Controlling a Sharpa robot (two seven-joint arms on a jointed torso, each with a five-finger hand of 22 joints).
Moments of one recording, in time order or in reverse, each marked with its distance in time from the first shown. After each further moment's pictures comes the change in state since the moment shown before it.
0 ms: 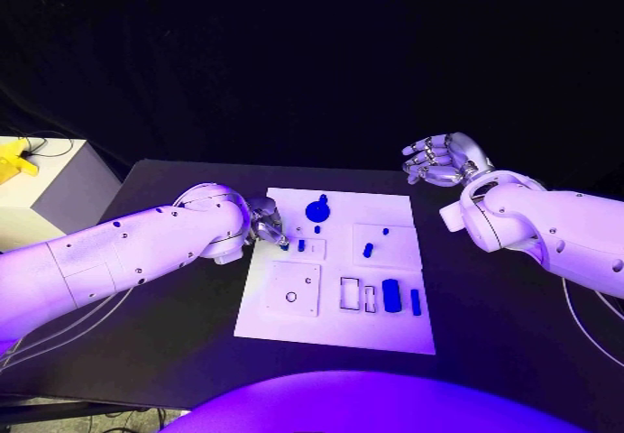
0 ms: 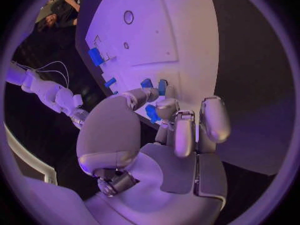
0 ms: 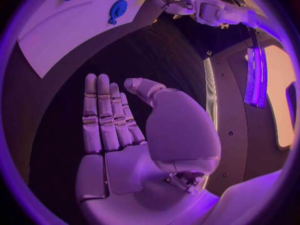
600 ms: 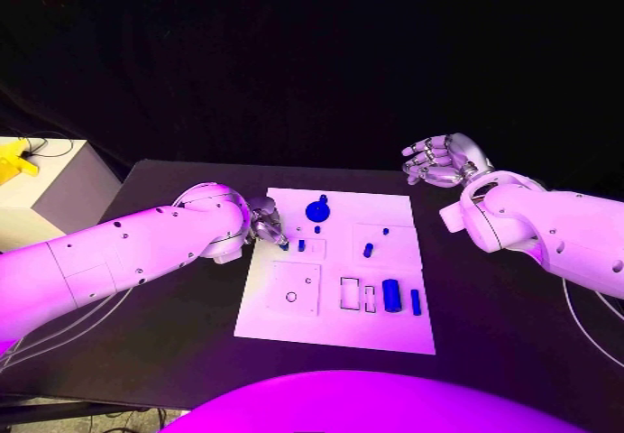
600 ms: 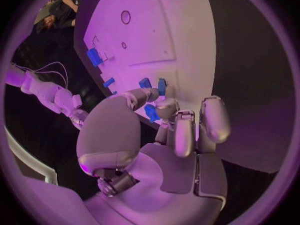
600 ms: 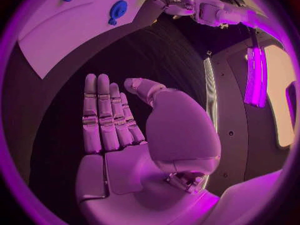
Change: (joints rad) left arm 0.000 0.001 0.000 -0.005 -0.014 -0.001 -0.001; left_hand 0.000 0.000 0.000 0.000 0.000 0.000 0.000 0.000 0.000 -0.002 0.002 0.000 0.000 -0.004 -0.003 0.000 0.000 0.000 0.000 0.000 0.000 0.000; right arm -0.001 0.000 0.000 -0.001 0.000 0.003 0.000; right_hand 0.000 0.000 0.000 0.000 0.000 0.000 0.000 0.000 0.000 0.000 0.000 0.000 0.000 0.000 0.000 0.000 0.000 0.000 0.000 0.000 0.000 0.000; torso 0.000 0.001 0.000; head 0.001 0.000
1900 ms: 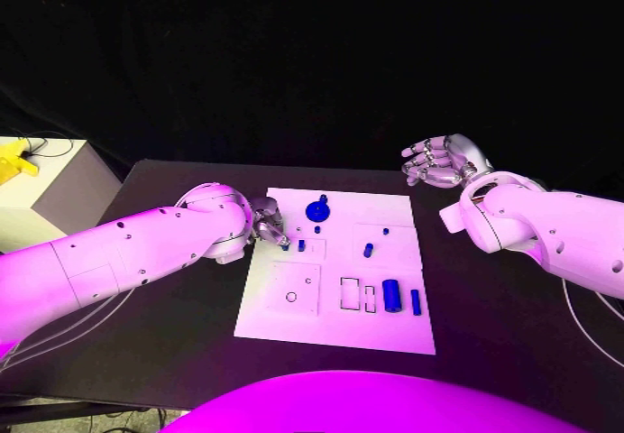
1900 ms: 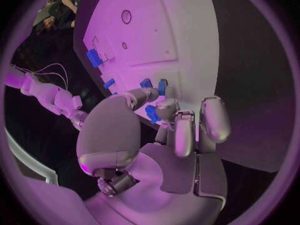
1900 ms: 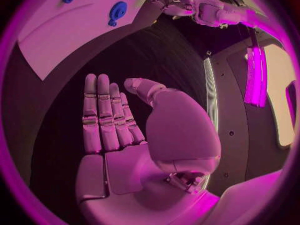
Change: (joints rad) left arm -0.001 0.009 0.001 0.001 -0.011 0.007 -0.006; left_hand 0.000 0.000 0.000 0.000 -0.001 0.000 0.000 0.017 0.000 0.003 -0.001 0.000 0.006 0.000 0.000 0.000 0.000 0.000 0.000 0.000 0.000 0.000; right arm -0.001 0.000 0.000 0.000 0.002 0.008 0.000; right_hand 0.000 0.000 0.000 0.000 0.000 0.000 0.000 0.000 0.000 0.000 0.000 0.000 -0.004 0.000 0.000 -0.005 -0.001 0.000 0.000 0.000 0.000 -0.004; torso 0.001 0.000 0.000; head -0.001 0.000
